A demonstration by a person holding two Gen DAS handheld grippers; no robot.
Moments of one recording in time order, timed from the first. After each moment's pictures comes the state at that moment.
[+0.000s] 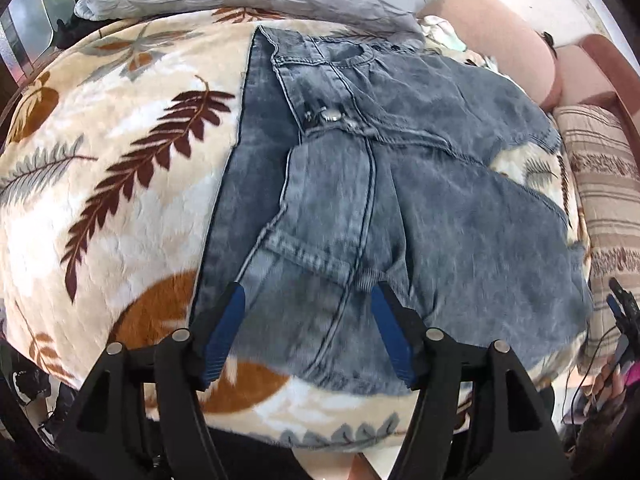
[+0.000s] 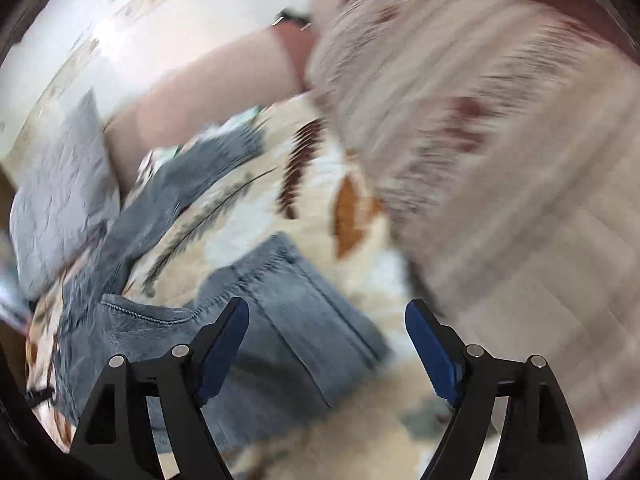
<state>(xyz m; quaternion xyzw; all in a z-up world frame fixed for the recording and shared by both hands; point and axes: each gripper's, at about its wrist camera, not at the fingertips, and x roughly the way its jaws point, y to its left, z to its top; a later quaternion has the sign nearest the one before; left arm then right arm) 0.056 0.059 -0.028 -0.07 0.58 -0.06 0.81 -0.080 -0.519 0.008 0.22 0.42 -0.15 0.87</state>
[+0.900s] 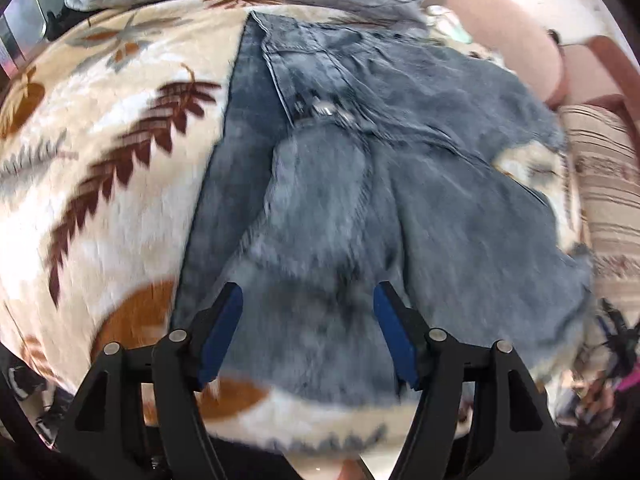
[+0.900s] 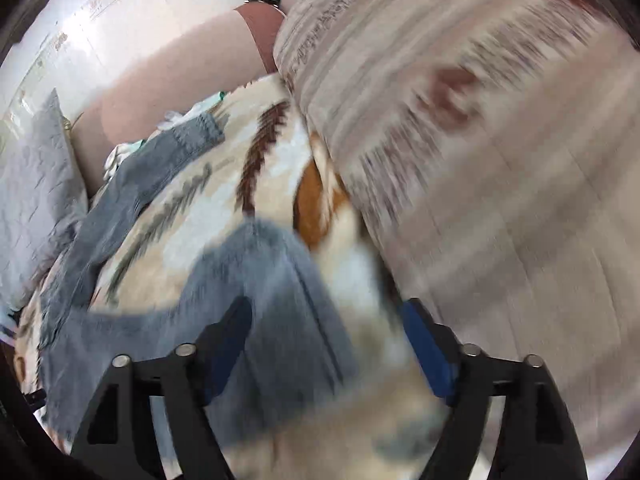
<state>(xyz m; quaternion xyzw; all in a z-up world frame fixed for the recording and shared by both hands) 0.049 0.056 -0.036 -0.08 0.60 -0.08 0.79 -0.098 -0.521 -0.020 0.24 0.45 -0.19 0.84</state>
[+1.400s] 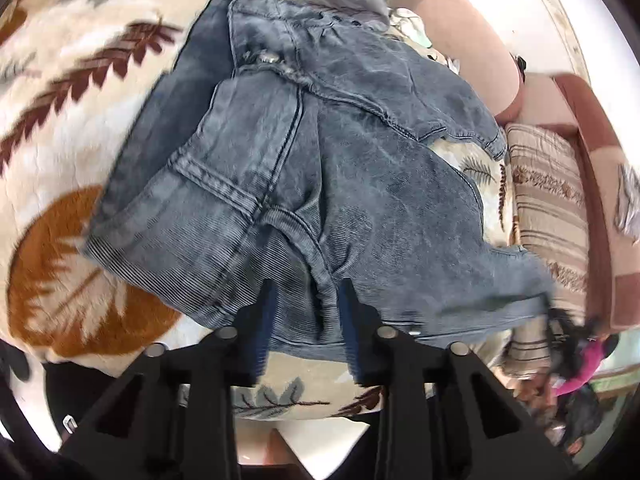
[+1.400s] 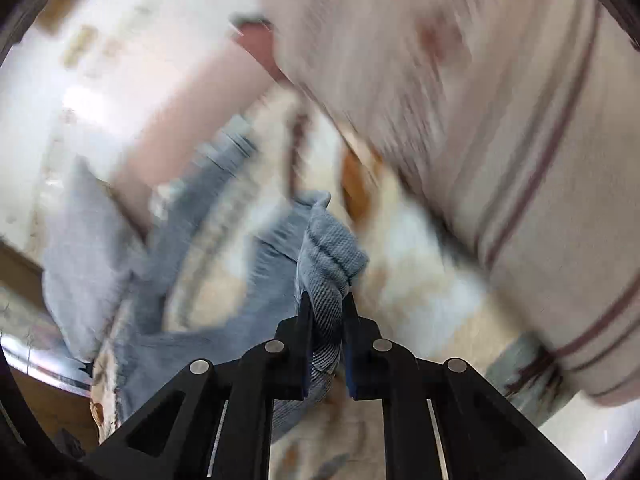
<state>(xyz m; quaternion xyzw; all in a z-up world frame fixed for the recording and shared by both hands) 0.025 0.038 -0.037 -0.19 0.60 -0.13 0.77 -0.115 -0.510 -0.004 0.37 0.35 -0.14 0.85</state>
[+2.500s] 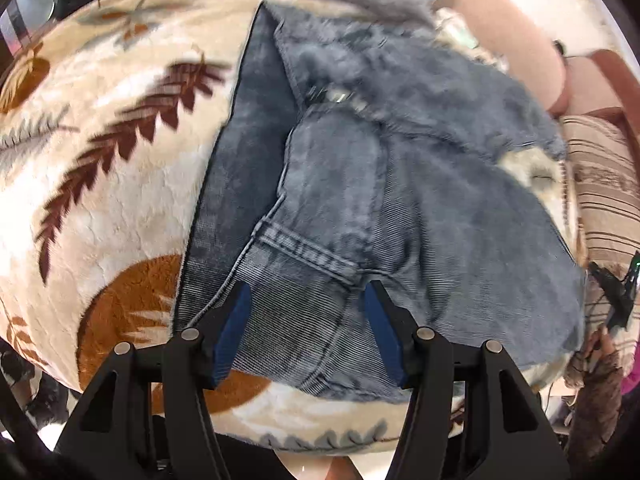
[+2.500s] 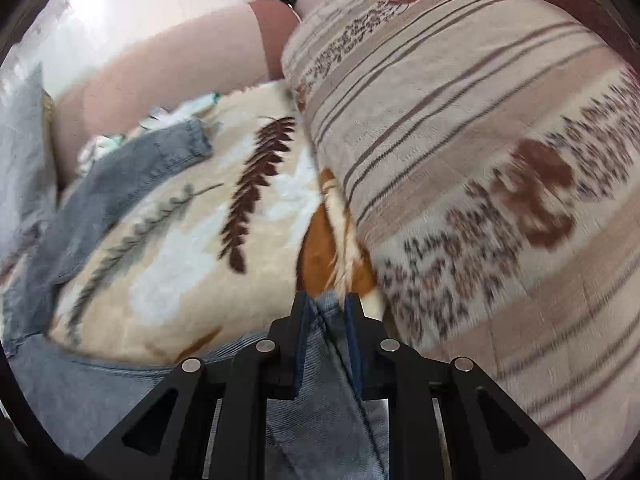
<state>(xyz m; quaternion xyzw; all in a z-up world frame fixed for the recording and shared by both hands) 0.058 0.058 -0.058 -0.10 0.61 -0.05 0.79 0.015 -0.545 -0.036 0.15 0.46 -0.24 0.84</state>
